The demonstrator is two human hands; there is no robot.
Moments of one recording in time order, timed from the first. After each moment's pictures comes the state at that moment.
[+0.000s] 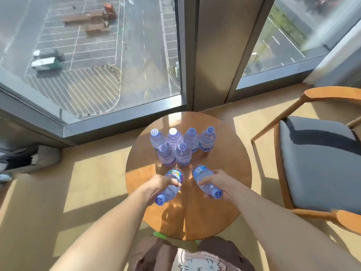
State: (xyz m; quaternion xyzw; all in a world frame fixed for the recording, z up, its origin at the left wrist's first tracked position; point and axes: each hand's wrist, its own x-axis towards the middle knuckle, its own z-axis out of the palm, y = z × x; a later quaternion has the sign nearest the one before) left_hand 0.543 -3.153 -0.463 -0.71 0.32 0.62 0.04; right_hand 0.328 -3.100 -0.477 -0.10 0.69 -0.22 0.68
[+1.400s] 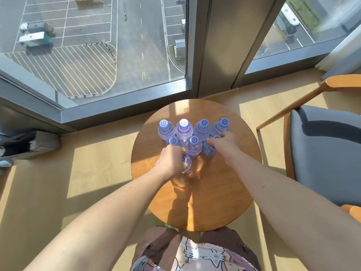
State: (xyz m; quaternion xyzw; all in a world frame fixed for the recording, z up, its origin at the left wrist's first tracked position) left_hand 0.535 -3.207 -0.462 -0.59 0.72 0.35 0.10; right_hand 0.336 -3.197 -0.482 -0.24 0.82 -0.26 0.45
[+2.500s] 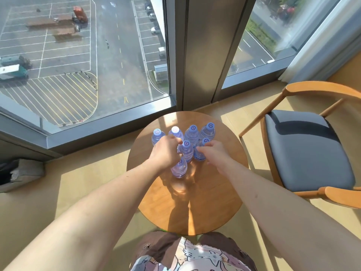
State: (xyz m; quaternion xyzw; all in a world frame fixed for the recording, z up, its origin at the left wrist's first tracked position) left_hand 0.541 -3.223 -0.419 -0.48 0.83 0.27 0.03; right_hand 0.367 -3.151 -0.433 -0.22 0.80 -0.28 0.48
